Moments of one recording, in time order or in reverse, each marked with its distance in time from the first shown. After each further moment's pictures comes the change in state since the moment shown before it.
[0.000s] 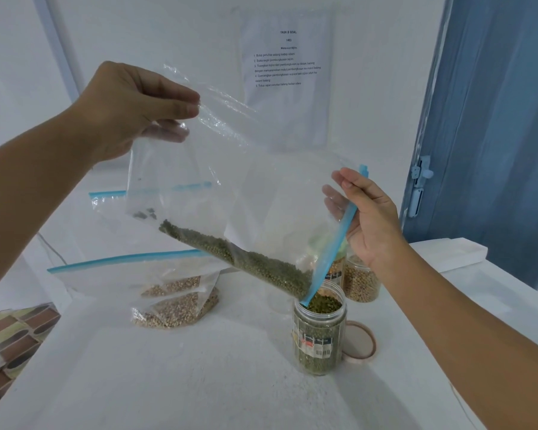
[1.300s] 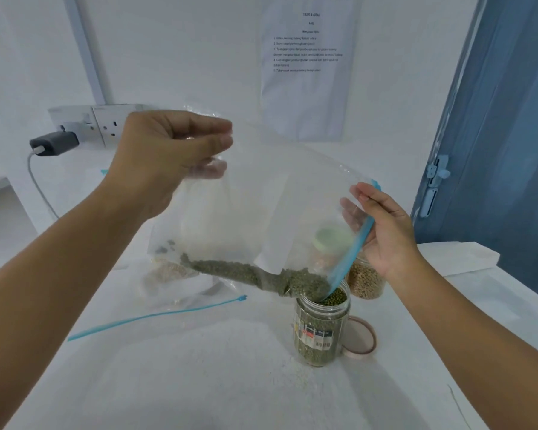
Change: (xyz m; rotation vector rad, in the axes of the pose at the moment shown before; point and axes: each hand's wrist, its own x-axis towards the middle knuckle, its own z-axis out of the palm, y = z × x) left_hand -0.081 -0.018 0.049 -0.215 0.142 -0.061; right_hand -0.001 0.015 -0.031 -0.059 0.058 0.056
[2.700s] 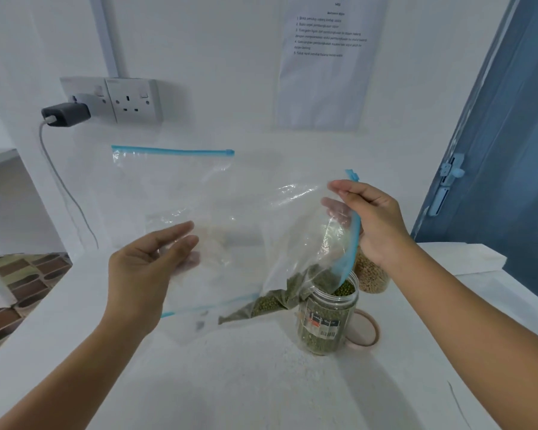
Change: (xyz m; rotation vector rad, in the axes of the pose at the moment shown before) left_hand -0.114 -0.120 -0.027 -0.195 0.352 -0.273; right_hand -0.006 0.012 0.025 -0.311 -0.183 0.030
